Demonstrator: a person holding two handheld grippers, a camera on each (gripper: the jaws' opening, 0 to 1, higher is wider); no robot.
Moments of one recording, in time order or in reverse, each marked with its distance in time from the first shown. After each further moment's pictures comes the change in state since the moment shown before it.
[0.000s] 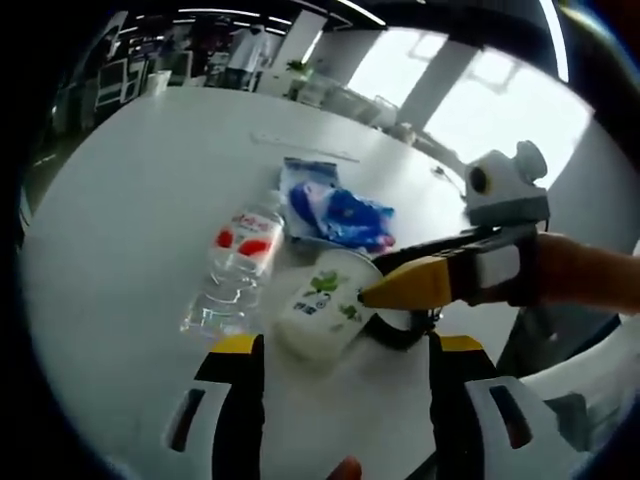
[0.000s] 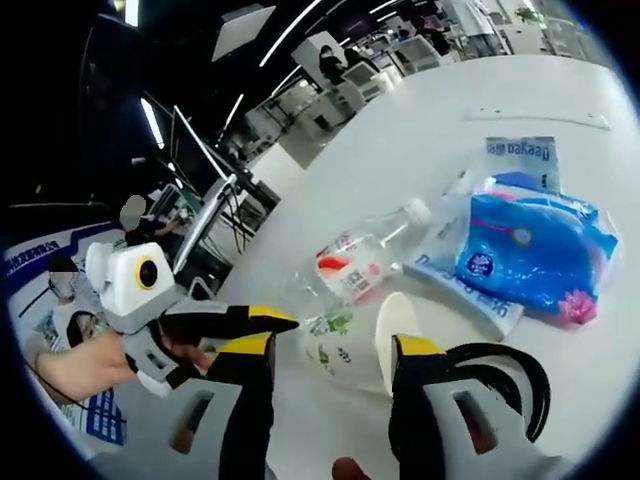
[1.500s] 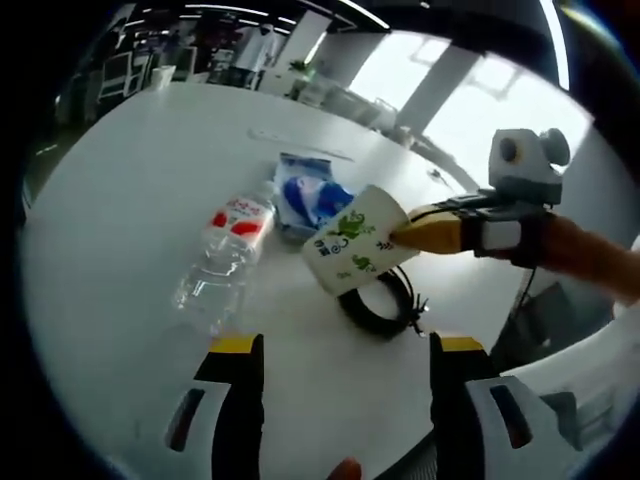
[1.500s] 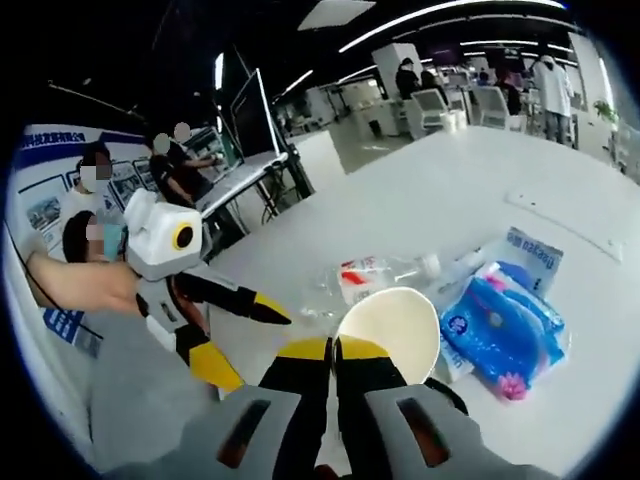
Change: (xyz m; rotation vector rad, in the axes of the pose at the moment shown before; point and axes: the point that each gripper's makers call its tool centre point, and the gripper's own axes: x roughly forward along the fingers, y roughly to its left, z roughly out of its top) left arm -0.013 -0.013 -0.013 -0.032 -0.009 -0.015; right arm -0.046 0.013 0.016 -0.455 0.038 0.011
